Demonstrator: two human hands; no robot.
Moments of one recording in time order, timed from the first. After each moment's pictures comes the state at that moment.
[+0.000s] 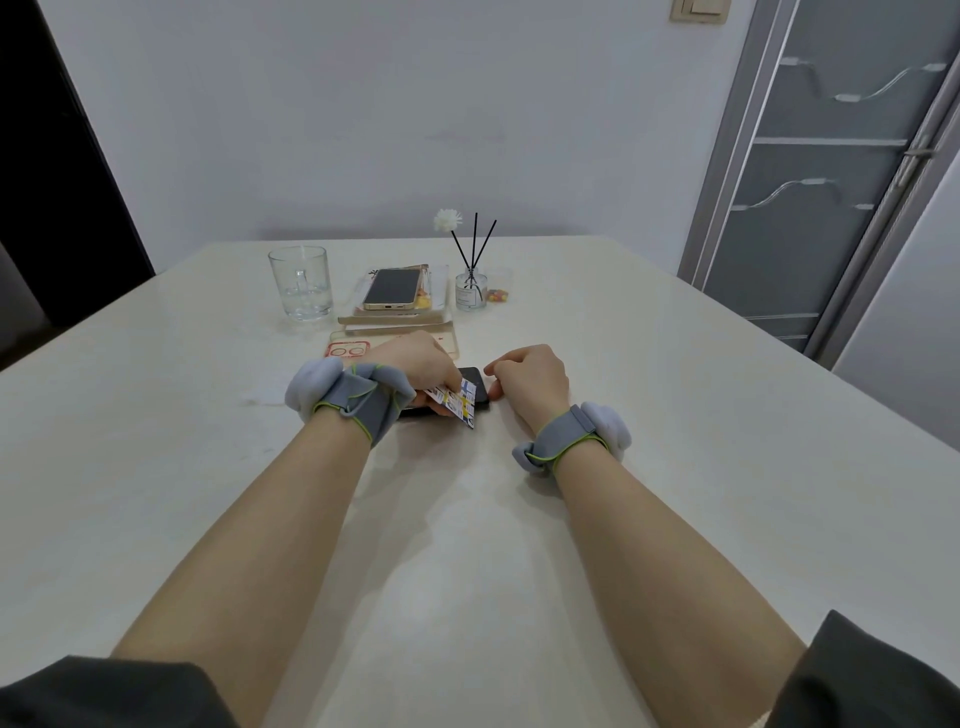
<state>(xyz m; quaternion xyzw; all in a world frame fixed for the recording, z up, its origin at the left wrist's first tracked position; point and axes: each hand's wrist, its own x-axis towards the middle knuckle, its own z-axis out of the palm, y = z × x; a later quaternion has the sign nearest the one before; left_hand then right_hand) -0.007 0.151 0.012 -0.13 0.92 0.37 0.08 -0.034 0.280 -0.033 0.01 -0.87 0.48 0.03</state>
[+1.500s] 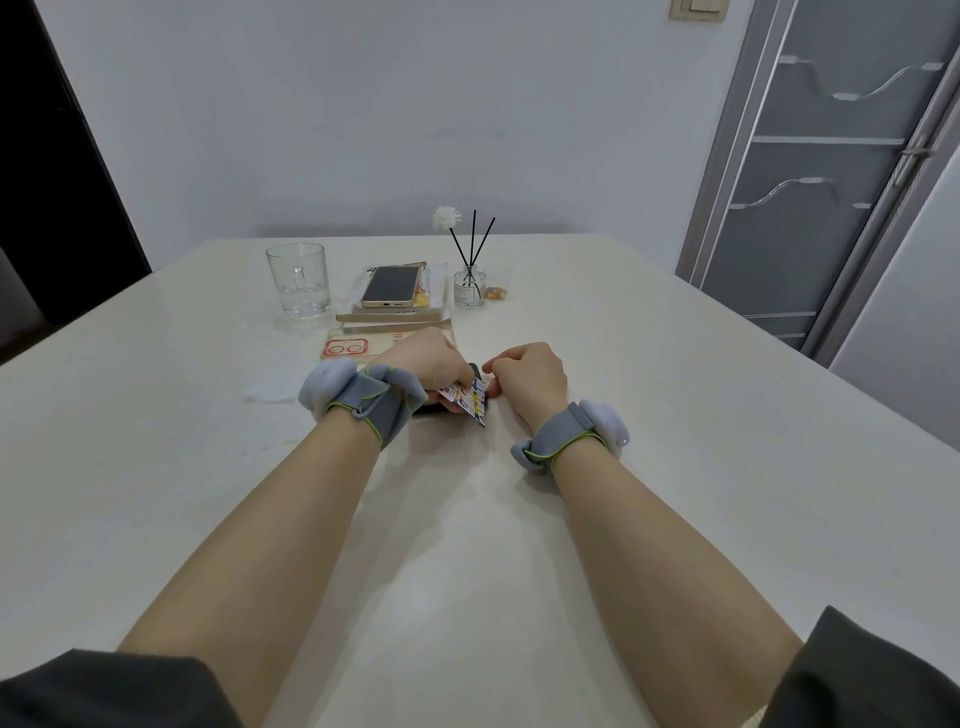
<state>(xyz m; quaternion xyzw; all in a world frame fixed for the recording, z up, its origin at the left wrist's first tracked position) -0.004 0.163 0.010 -0.09 0.92 0.39 0.05 -0.031 0.281 -0.030 0.02 -0.87 0.49 0.03</state>
